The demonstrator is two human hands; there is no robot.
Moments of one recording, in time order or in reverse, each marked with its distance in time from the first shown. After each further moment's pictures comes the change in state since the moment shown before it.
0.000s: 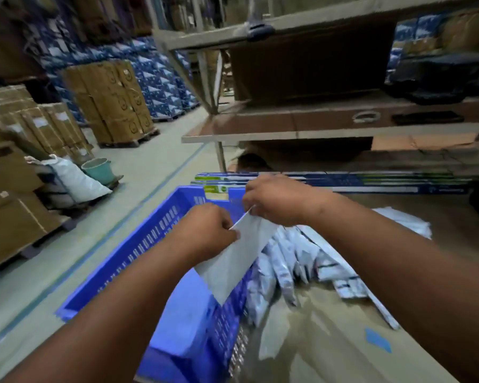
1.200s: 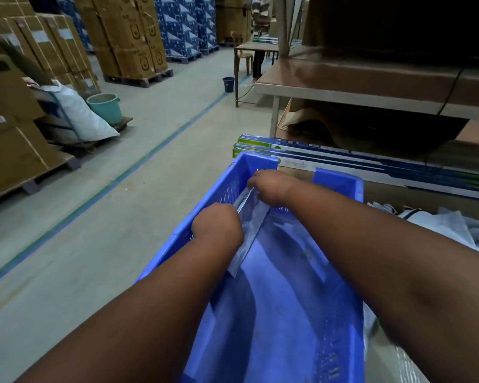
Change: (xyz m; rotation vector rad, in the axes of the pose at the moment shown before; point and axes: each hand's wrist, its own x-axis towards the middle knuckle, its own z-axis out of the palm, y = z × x) left_hand 0.106 -0.237 0.091 0.217 -0.135 -0.398; right_hand 0.313 -0.022 0.212 0.012 -0.393 0.211
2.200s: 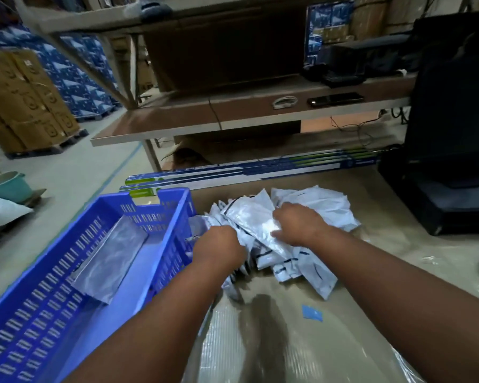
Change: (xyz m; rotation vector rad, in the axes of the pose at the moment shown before) left_hand -0.174 0.320 0.004 -0.056 0.000 0.421; right_hand -0.438 0.219 0.088 0.211 0.106 0.559
